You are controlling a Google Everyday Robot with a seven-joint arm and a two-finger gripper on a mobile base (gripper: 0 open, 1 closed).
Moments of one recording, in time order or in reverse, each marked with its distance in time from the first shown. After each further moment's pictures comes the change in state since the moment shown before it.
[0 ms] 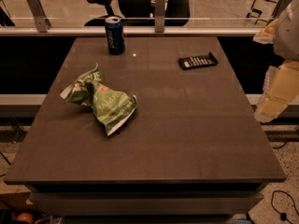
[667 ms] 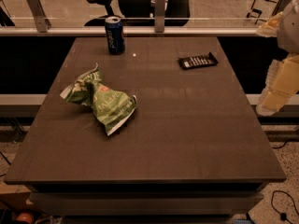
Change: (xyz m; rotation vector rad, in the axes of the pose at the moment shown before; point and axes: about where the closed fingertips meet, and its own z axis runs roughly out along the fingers) arm 0.002 -0.012 -0.006 0.030 -0.023 -0.004
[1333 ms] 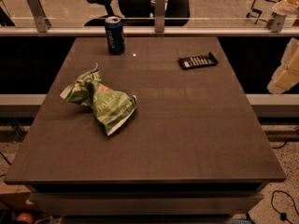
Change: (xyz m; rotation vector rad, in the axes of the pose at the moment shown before) arm 0.013 -0.042 -0.020 0.098 -0.096 0.006
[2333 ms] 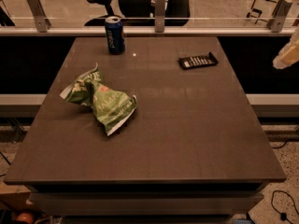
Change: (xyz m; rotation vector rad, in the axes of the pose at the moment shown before) arm 0.027 -0.072 0.017 0.028 -0.217 0.044
